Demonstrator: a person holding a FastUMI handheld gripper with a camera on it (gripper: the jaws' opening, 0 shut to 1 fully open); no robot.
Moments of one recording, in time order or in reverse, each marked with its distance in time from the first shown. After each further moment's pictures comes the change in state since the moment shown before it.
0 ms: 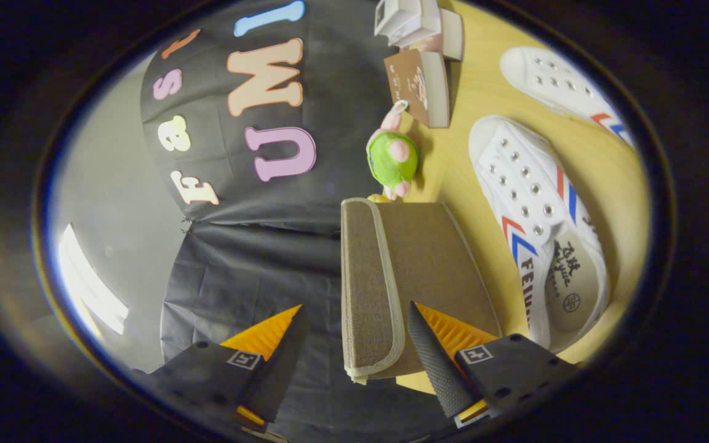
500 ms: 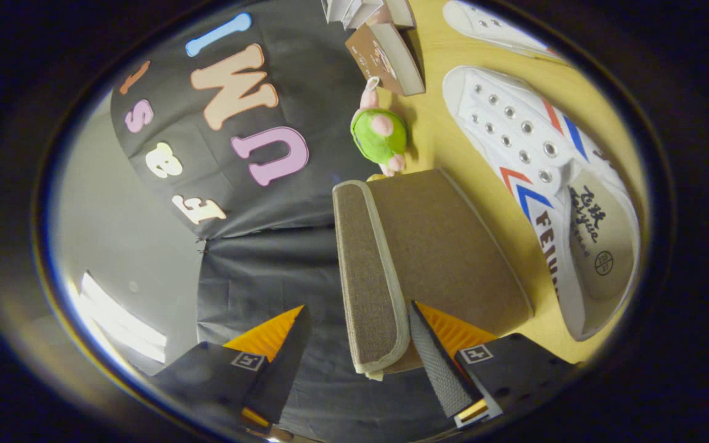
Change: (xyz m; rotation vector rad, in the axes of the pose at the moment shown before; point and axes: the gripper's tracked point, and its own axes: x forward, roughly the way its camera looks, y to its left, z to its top) arm 0.003 0.008 -0.010 0.161 0.075 0.075
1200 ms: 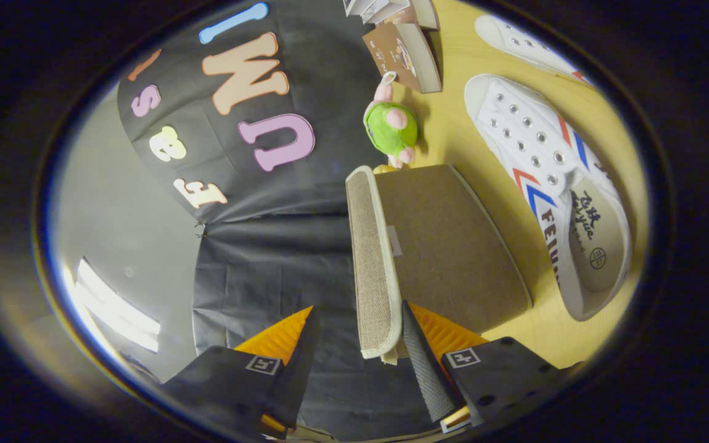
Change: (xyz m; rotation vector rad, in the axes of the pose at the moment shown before) arm -0.013 0.011 -0.019 -0.082 0.074 -0.032
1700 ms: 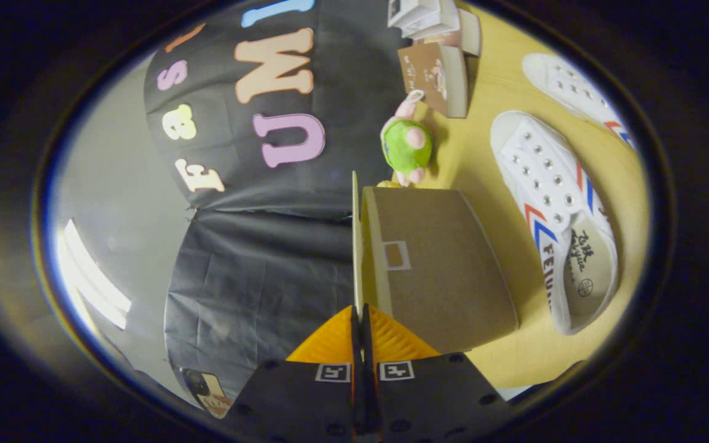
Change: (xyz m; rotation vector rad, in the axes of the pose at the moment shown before) arm 0.004 0.017 0.022 -0.215 -0.118 -0.054
